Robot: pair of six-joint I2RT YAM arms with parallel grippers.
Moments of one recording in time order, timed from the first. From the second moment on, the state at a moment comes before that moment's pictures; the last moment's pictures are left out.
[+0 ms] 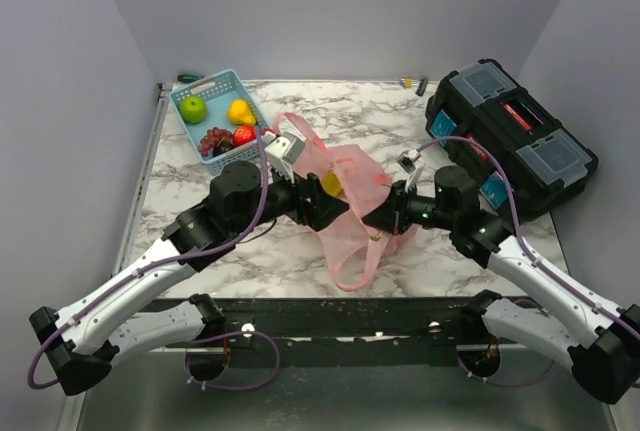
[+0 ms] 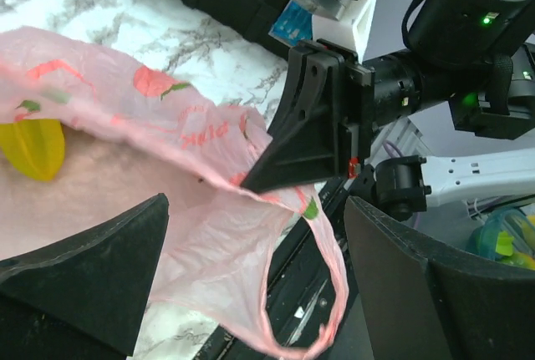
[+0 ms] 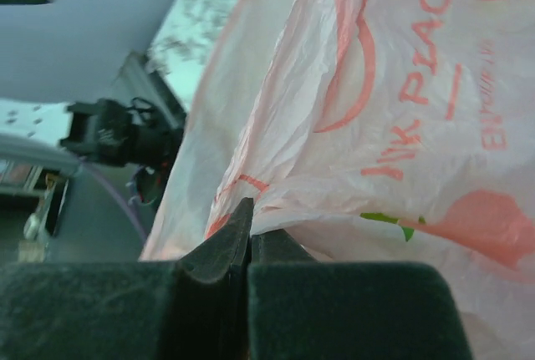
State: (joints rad) left arm -0.87 0.93 0.96 -0.24 0.16 -0.51; right arm 0.55 0.91 0.62 -0.13 -0.51 0.51
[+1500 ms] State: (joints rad) left arm -0.98 1.16 0.84 -0.27 0.09 -0.45; right arm 0.65 0.84 0.40 -0.13 -0.24 0.68
